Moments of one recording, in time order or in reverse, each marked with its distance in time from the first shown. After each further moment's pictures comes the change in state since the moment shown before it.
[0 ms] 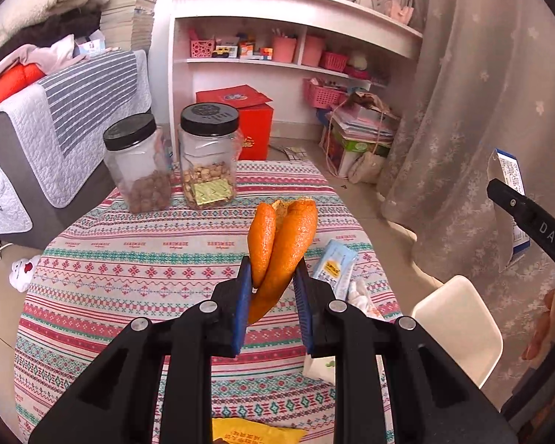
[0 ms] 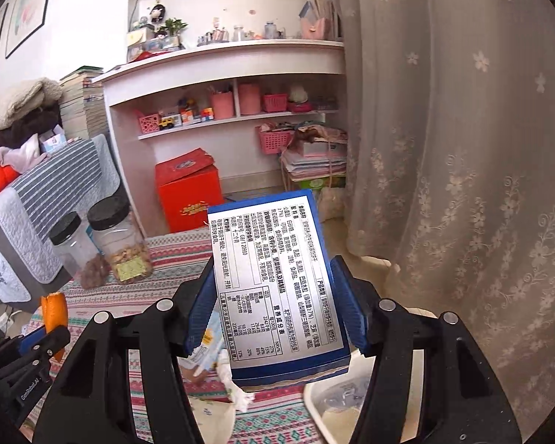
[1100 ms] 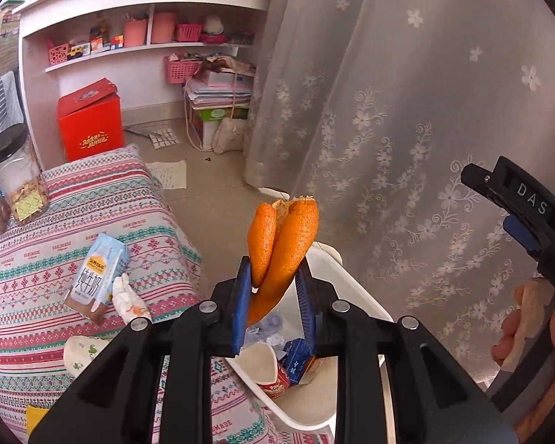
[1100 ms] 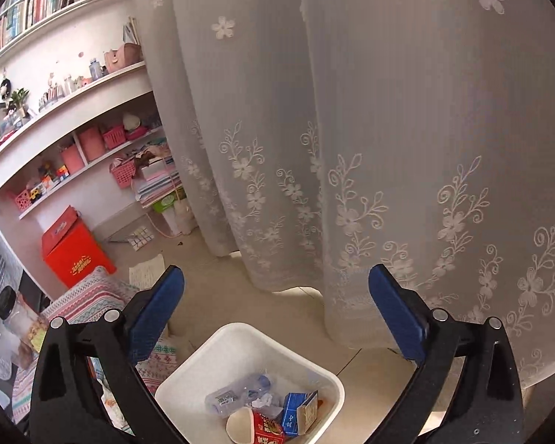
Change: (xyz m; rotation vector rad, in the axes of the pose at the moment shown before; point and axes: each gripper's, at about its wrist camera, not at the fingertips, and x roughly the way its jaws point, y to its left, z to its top) left arm 0.029 -0.234 -0.015 0.196 0.114 -0.332; right arm -0.047 -0.216 -0.012 0.366 0.011 -0.374
